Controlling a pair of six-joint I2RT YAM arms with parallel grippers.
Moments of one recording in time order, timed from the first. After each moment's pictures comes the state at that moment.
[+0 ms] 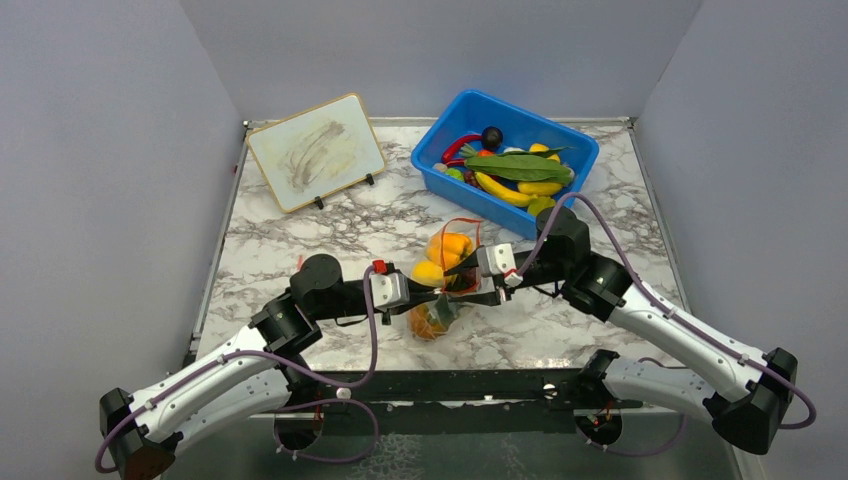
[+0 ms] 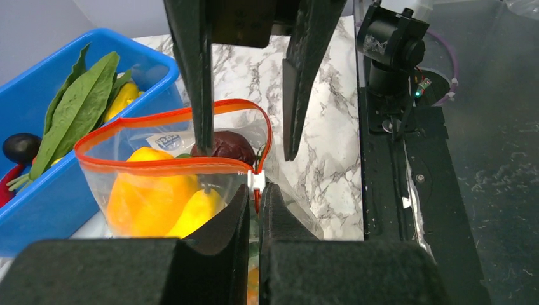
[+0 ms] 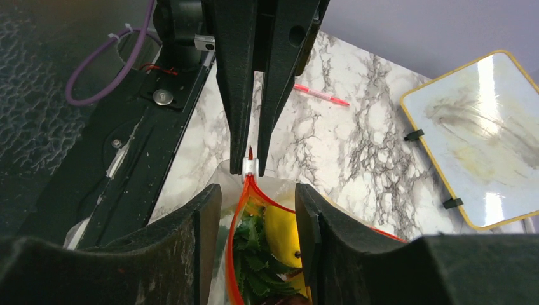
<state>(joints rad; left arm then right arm) -0.90 0.68 0.58 0.01 0.53 0.23 0.81 0.98 0.86 -0.17 -0.85 -0.59</state>
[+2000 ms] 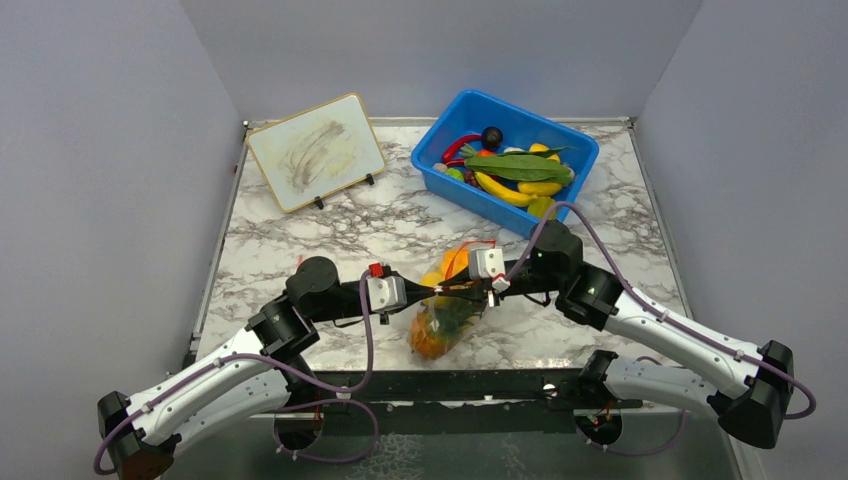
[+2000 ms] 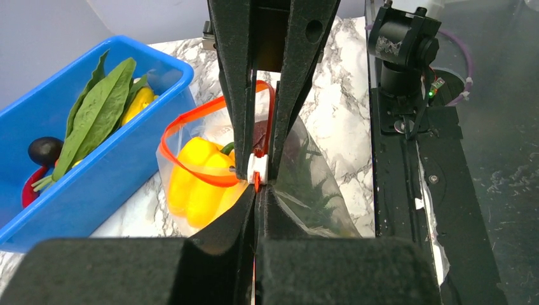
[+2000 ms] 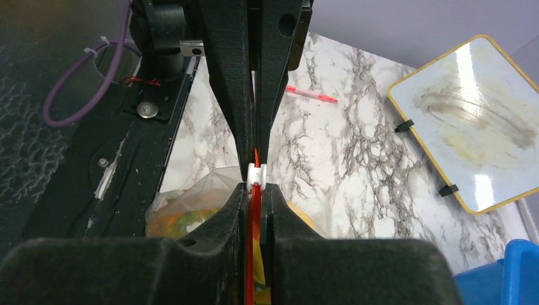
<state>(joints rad) -0.90 0.65 0.58 0.01 0.50 0.25 0.90 0.97 0.79 -0.03 -0.69 -0.49</state>
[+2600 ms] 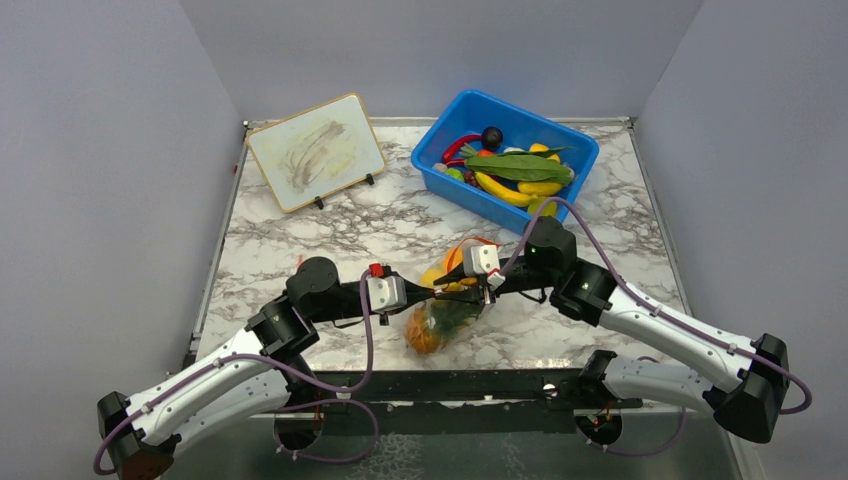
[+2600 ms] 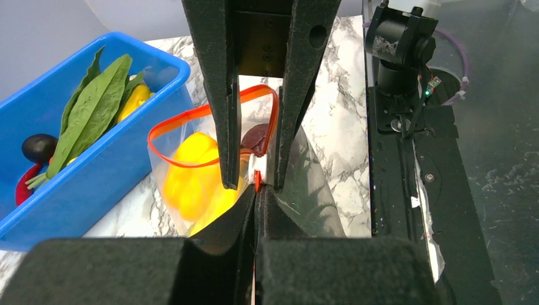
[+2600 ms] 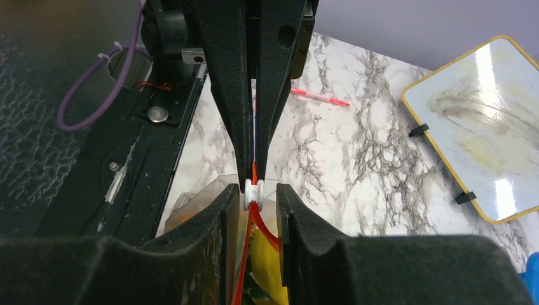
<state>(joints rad) -0.90 0.65 0.57 0.00 0.50 0.25 0.90 1.02 0.81 -0.03 -0.73 -0.46</state>
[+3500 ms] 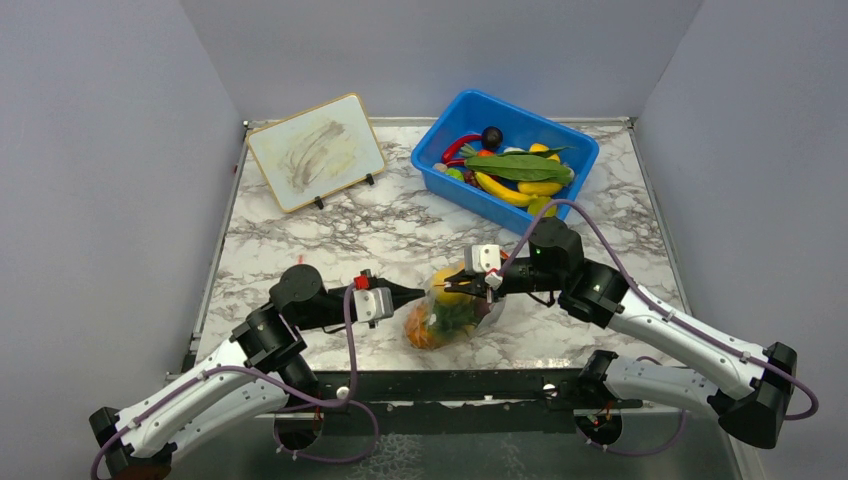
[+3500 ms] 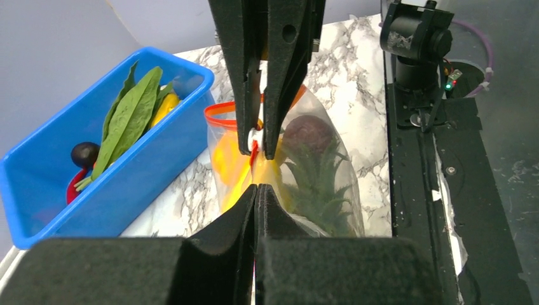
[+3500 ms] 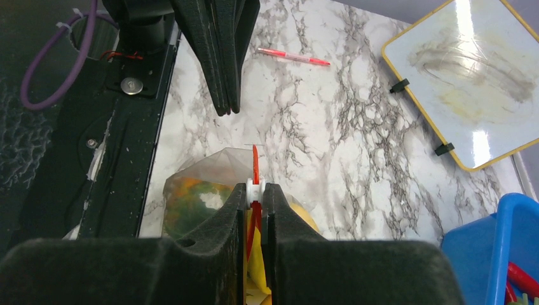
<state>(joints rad) -0.91 0.55 0.58 -0.08 0.48 0.33 0.90 0.97 0.85 -0.19 -0.59 -0.51</state>
